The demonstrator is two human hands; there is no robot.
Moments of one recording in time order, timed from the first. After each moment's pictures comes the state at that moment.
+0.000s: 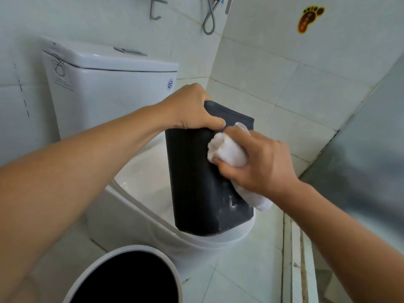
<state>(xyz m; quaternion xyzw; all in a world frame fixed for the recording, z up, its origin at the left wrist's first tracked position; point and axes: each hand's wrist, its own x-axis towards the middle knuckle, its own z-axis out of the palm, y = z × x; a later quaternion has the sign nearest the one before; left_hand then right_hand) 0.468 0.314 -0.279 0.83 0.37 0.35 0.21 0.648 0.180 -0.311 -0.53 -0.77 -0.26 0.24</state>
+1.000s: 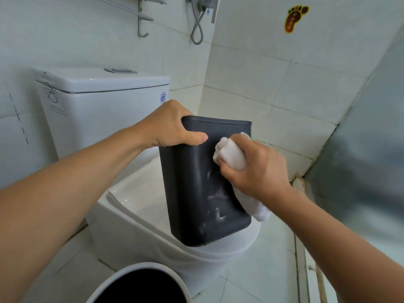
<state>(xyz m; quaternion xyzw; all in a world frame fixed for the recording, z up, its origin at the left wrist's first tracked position) 0.445 0.317 -0.293 0.84 0.32 0.36 0.25 0.662 0.193 -0.327 -0.63 -0.70 -0.21 0.28</state>
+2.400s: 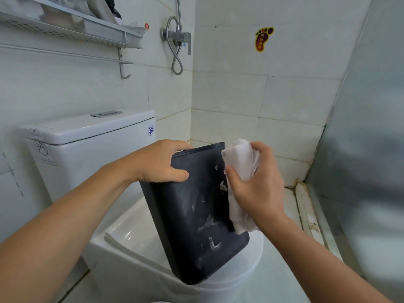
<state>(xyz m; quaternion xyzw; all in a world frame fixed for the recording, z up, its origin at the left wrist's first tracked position) 0.444 0.299 -0.266 0.90 0.30 0.21 0.23 0.668 0.187 -0.337 -0.66 -0.52 -0.09 0.54</state>
